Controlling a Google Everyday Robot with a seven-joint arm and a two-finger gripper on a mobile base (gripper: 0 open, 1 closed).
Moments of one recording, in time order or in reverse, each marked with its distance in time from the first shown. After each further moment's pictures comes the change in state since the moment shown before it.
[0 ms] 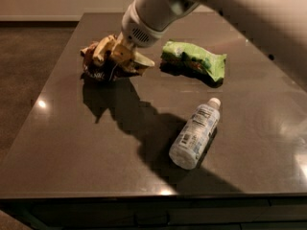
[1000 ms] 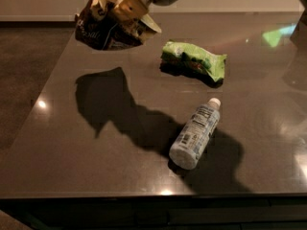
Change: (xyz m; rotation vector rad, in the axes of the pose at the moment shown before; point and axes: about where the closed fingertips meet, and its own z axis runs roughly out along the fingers) arm -0.048 -0.020 -0.099 0.014 -0.240 -0.020
